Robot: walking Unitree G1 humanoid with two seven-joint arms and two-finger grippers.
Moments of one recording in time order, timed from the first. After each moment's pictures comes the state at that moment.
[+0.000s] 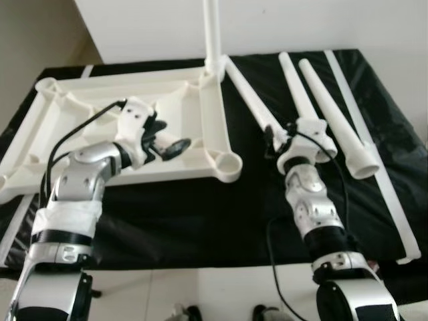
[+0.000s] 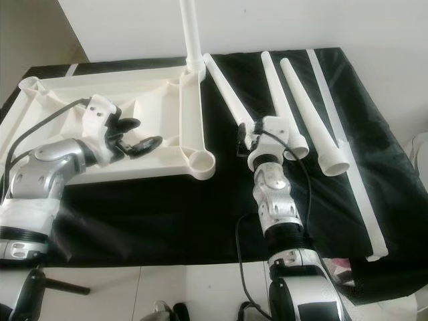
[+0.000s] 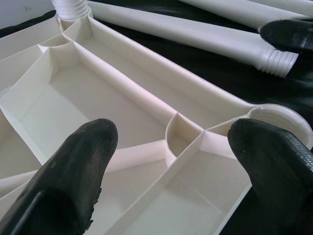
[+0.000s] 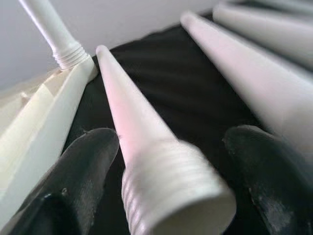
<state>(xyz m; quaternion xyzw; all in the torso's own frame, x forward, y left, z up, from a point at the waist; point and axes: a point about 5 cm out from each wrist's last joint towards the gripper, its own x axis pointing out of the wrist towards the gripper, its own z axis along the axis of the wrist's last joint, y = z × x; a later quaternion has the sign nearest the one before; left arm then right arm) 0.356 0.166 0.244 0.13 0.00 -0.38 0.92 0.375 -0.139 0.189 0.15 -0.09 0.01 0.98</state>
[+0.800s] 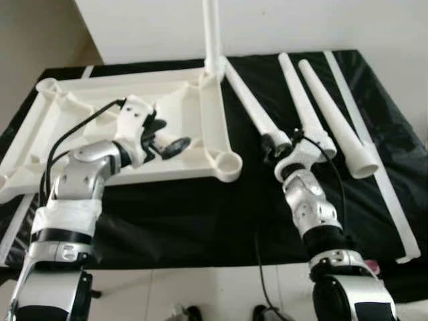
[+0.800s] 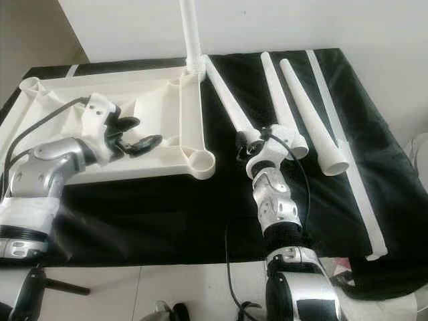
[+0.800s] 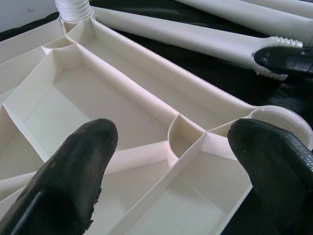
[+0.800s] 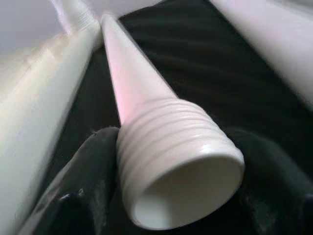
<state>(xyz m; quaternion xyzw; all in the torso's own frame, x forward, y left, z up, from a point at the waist) 0.357 0.167 0.246 0.13 0.00 -0.38 0.92 0.379 -0.137 0.177 0.06 -0.05 0.04 1.00</state>
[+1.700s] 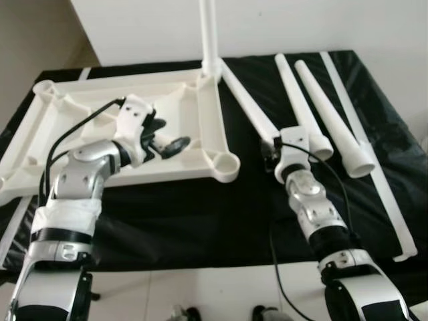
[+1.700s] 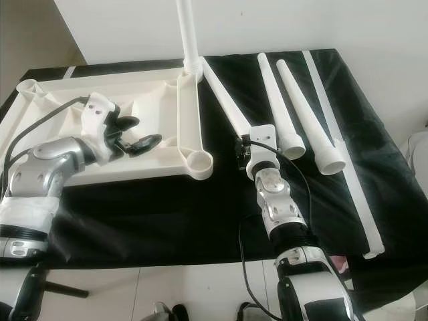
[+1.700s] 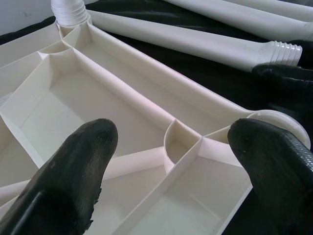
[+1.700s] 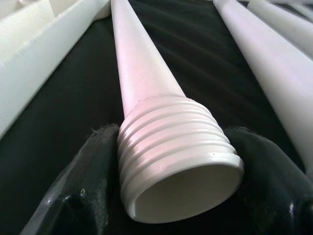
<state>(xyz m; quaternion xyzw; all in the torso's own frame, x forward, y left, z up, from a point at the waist) 0.358 0.167 0.246 0.12 0.00 -0.38 0.92 0.373 -0.130 0.172 -0.04 -0.04 0.06 1.00</state>
